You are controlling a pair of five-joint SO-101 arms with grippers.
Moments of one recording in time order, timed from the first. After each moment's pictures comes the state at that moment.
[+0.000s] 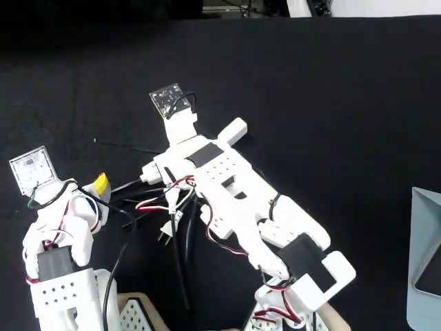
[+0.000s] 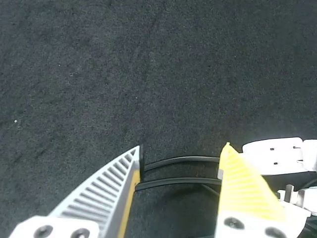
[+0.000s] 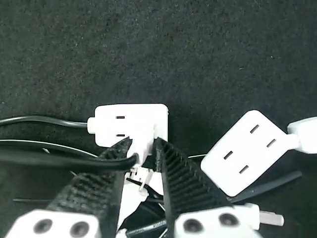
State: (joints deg) left arm -21.3 -84.5 77.6 57.6 9.3; right arm -36.2 0.9 27.6 41.1 -8.6
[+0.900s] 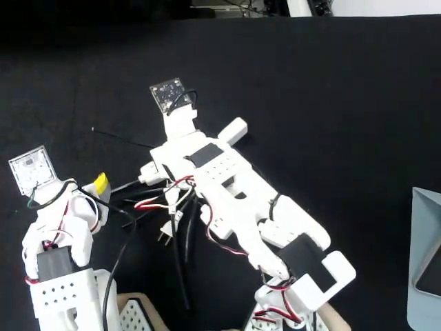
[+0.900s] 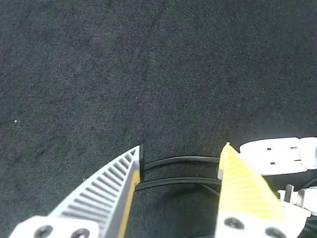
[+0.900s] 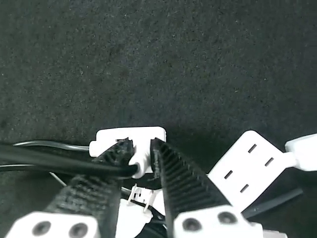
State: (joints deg) left arm -21.3 -84.5 77.6 57.6 9.3; right arm -36.2 0.9 27.6 35.8 -10.1
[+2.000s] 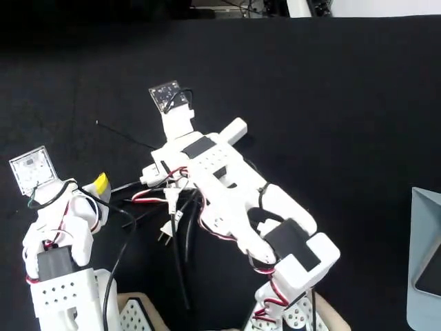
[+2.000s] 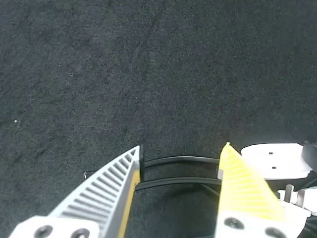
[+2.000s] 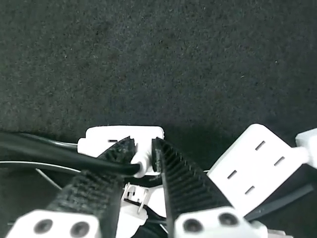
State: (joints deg) left arm -21.3 -84.5 77.6 57.6 9.3; right arm -35.7 10.7 21.1 40.7 -10.0
